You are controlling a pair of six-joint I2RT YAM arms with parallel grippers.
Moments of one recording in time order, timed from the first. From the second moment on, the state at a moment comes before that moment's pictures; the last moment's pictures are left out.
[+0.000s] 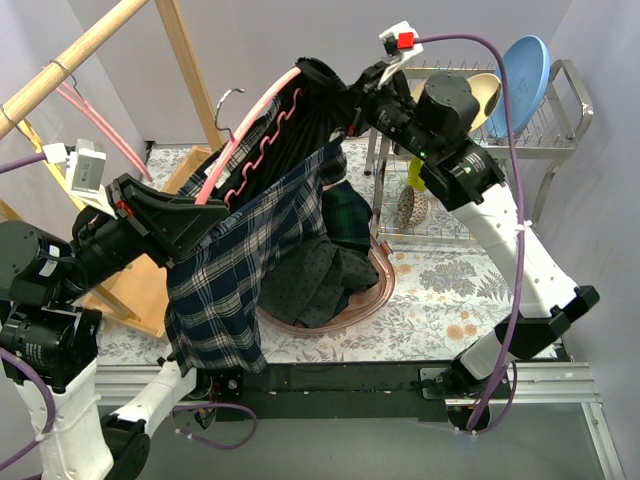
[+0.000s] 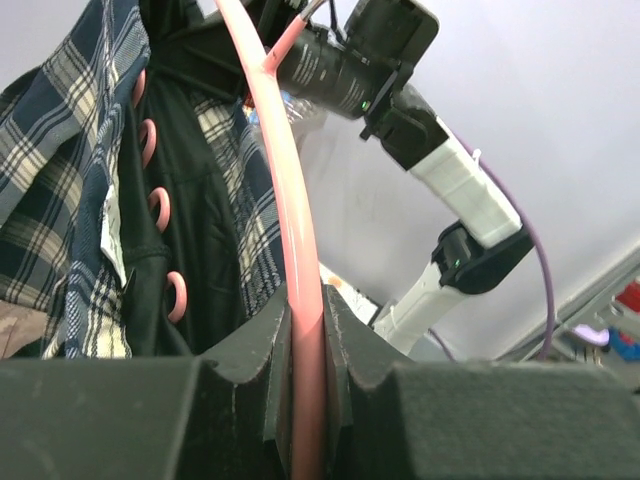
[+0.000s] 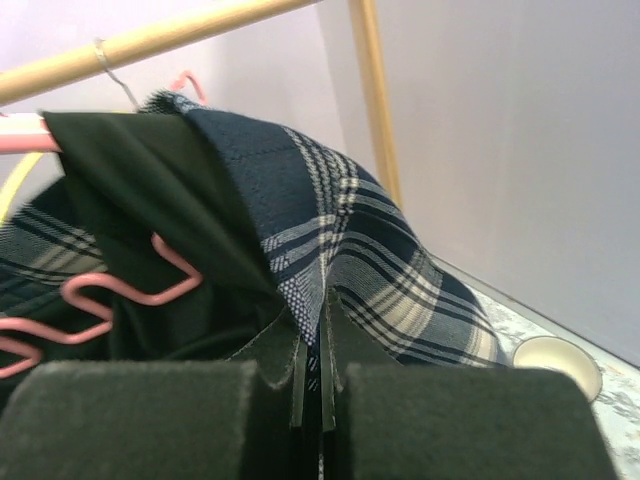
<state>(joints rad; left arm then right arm) -0.19 0.85 1.80 -0.68 0.74 -0.58 0.68 1.55 1.98 -0.26 -0.22 0.26</state>
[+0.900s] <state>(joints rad) -0.19 0.81 1.37 -0.32 0.94 -0.58 0.69 1.46 1.83 -0.13 -0.30 0.36</state>
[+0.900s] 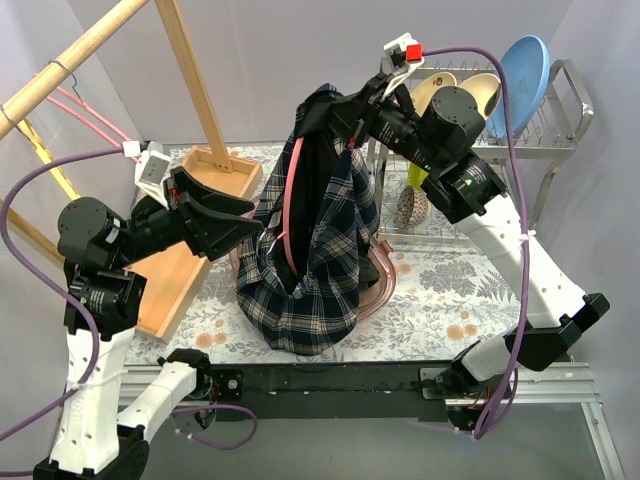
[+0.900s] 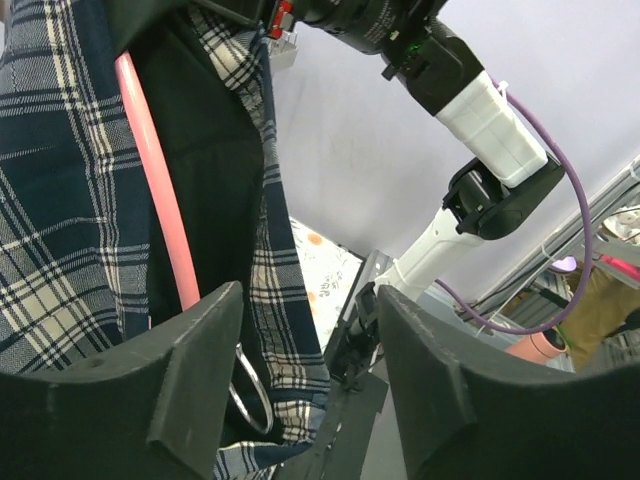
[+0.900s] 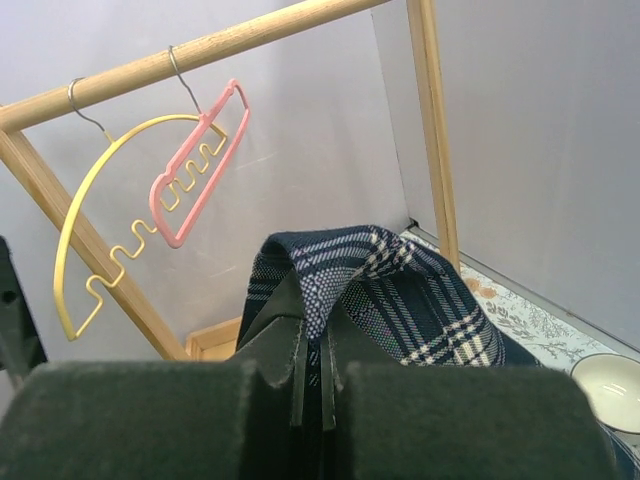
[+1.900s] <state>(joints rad) -0.19 0.77 1.22 -0.56 0.80 -0.46 0.73 1.46 1.79 -0.11 -0.18 0.34</state>
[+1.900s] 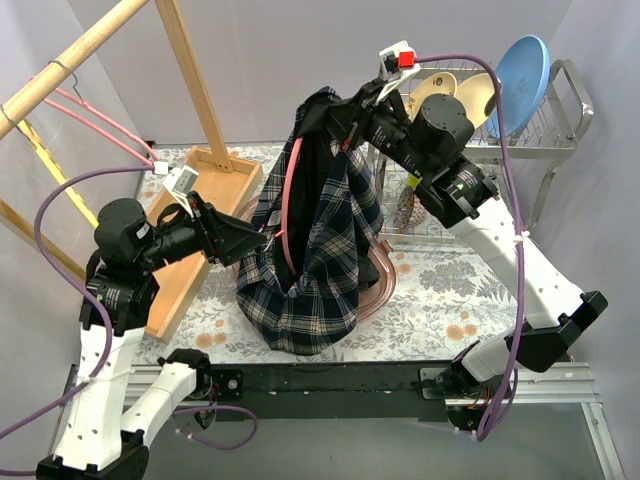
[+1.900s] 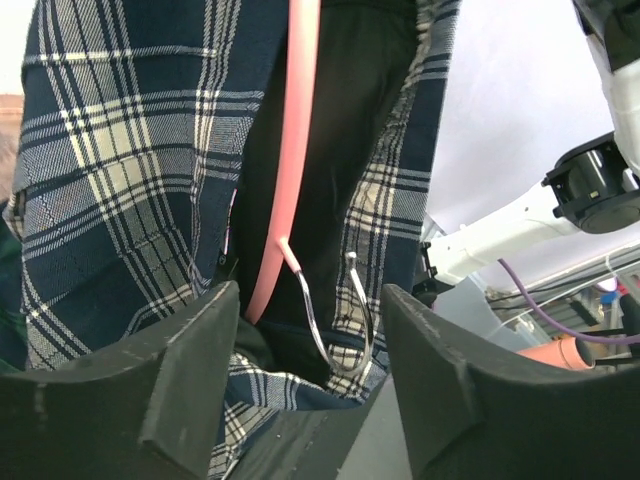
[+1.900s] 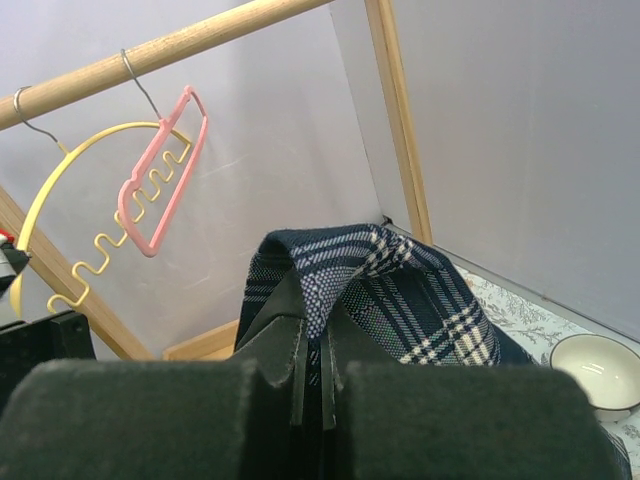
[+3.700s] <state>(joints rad) -0.21 1.06 1.98 -0.53 0.10 -0.54 0.71 1.43 1.81 -0.07 -0.21 0.15</state>
